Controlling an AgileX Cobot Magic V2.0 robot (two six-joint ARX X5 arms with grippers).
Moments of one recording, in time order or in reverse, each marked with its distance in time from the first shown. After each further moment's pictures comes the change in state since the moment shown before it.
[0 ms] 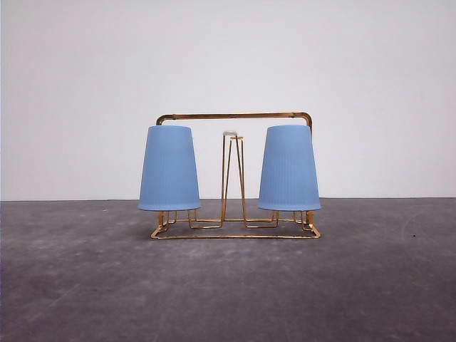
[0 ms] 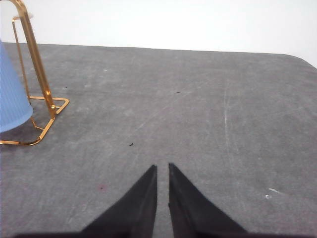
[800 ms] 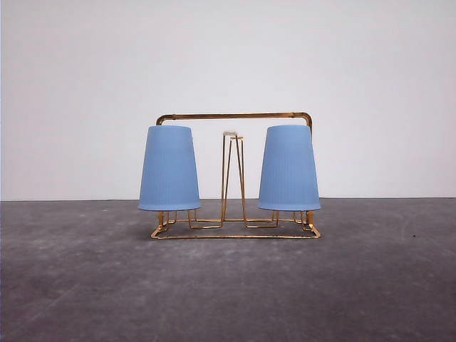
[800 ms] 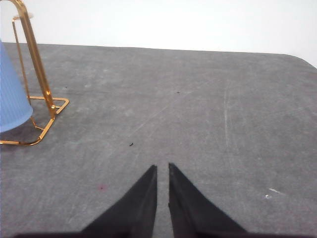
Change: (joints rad) left_arx 0.000 0.000 0.000 0.000 0.000 0.000; right_arx 0.000 0.000 0.000 0.000 0.000 0.000
